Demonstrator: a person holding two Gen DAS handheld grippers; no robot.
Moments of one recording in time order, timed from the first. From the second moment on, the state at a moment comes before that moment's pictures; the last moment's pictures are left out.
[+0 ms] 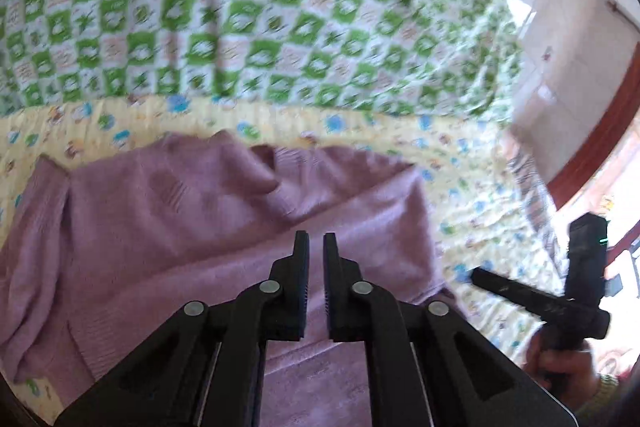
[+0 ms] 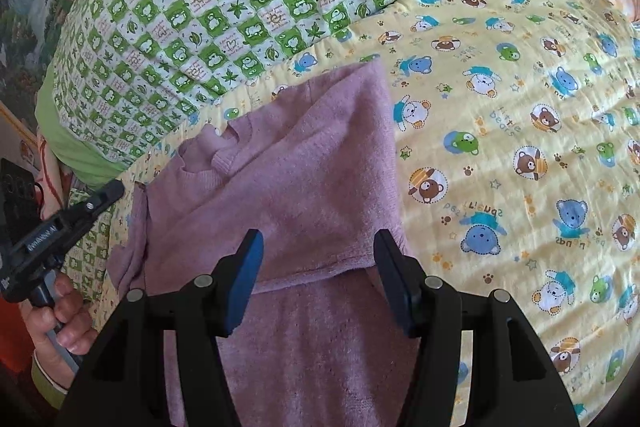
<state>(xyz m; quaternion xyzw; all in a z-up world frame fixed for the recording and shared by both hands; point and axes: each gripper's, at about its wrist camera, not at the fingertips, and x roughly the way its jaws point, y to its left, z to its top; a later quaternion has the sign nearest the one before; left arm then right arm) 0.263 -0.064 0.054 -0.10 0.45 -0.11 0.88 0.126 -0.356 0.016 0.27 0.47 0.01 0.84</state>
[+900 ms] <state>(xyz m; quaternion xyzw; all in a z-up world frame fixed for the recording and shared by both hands) 0.265 0.038 0.063 -0.12 0.42 -0.06 0.90 0.133 -0.341 0.006 0.26 0.49 0.04 0.83</state>
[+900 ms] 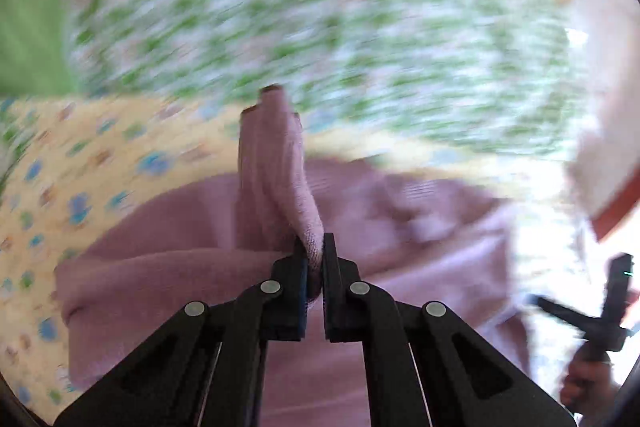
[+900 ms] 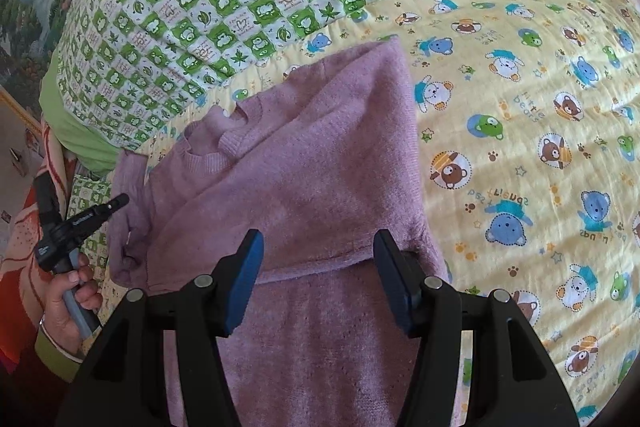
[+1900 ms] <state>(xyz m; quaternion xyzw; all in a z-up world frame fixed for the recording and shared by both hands) 0.147 0.115 -0.046 -0.02 0.51 0.14 0.85 0.190 -0.289 -0.051 0.27 0.56 0.06 0.78</state>
